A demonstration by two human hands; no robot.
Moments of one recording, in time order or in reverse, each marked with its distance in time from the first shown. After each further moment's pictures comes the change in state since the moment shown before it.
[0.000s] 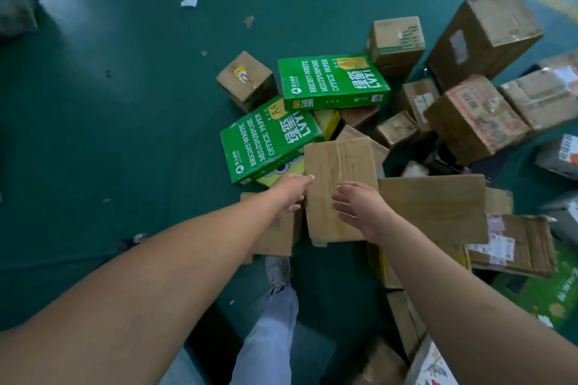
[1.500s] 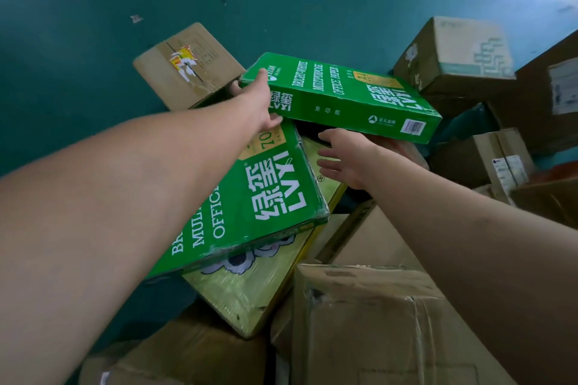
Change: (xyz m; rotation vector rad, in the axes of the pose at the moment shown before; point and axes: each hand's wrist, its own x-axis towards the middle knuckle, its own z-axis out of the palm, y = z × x) left_hand 0.555 0.204 -0.124 -0.807 0.328 0.045; right_hand 0.521 -0.195 0.078 -0.174 0.099 -0.060
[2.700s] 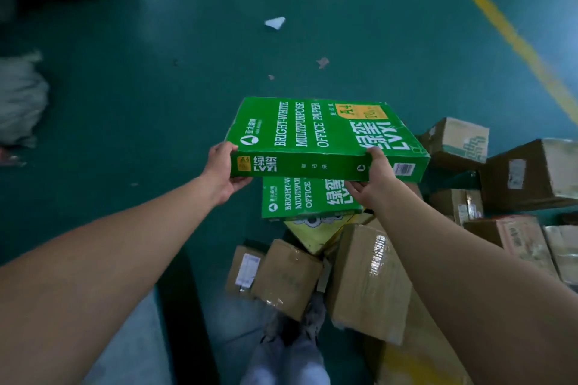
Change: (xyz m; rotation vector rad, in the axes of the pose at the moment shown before) left_hand -0.409 0.154 -0.371 -0.053 0.048 0.045; right_hand -0.440 -0.117 0.063 0.463 0.056 0.173
